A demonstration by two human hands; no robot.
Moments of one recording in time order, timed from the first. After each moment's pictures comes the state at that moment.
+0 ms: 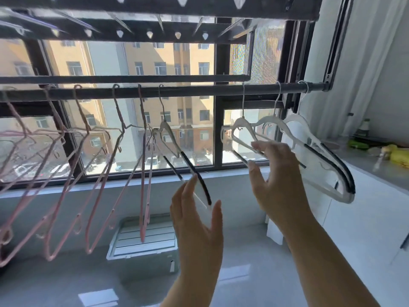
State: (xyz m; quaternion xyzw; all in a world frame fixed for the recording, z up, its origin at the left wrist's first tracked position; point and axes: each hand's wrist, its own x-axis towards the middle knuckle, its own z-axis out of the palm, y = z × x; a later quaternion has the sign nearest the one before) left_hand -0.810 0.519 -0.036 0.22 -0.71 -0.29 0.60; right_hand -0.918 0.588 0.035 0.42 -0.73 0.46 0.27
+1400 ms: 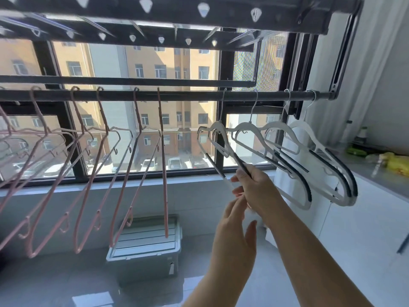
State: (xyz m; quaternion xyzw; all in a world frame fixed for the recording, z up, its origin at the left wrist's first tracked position) left_hand -0.810 0.528 -0.044 0.13 -0.80 -0.40 0.42; right_hand -0.896 0.550 0.027 0.36 -0.75 0.54 -0.09
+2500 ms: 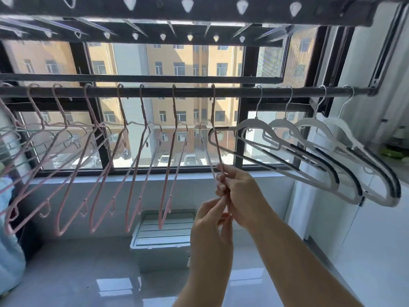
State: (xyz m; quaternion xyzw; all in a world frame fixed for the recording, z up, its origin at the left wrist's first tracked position) left_hand -0.740 0.488 -0.042 0.24 -0.75 -0.36 0.51; right_hand -0.829 0.487 0.016 0.30 -0.48 0.74 -0.37
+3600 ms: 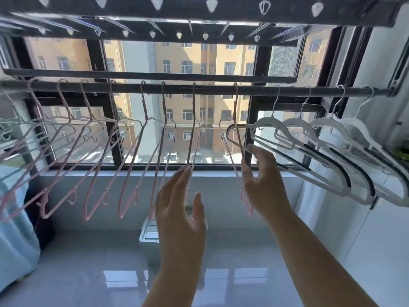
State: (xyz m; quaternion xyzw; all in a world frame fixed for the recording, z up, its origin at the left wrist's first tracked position) left_hand -0.673 0.453 -0.026 0.27 -0.68 -0.19 0.66; right_hand -0.806 0.502 0.026 0.44 -0.72 0.53 0.08
